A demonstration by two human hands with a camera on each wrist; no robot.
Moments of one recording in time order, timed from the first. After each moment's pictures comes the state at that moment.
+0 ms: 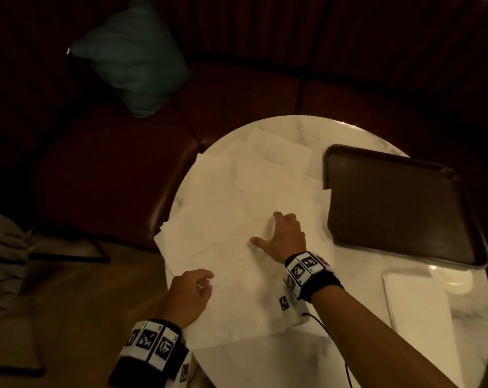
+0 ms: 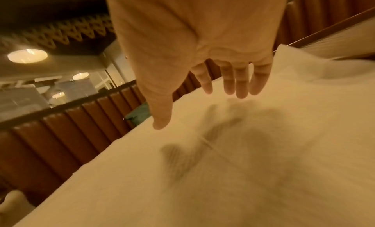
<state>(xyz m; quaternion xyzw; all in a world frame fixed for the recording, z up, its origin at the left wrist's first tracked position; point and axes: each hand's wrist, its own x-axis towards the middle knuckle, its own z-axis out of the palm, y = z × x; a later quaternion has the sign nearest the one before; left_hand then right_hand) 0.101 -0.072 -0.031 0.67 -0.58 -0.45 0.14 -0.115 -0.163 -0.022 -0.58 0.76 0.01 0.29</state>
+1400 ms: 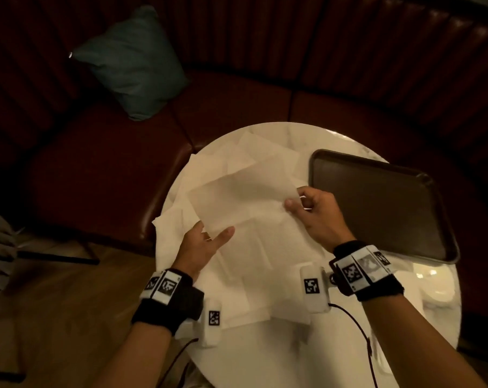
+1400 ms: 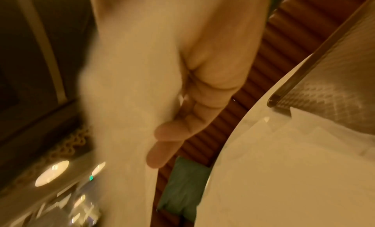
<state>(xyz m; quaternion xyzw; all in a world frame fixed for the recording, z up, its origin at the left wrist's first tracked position) 0.051 -0.112 0.024 0.59 -0.32 -0.63 0.38 -0.179 -0.146 0.081 -0.57 0.60 -0.36 0.43</state>
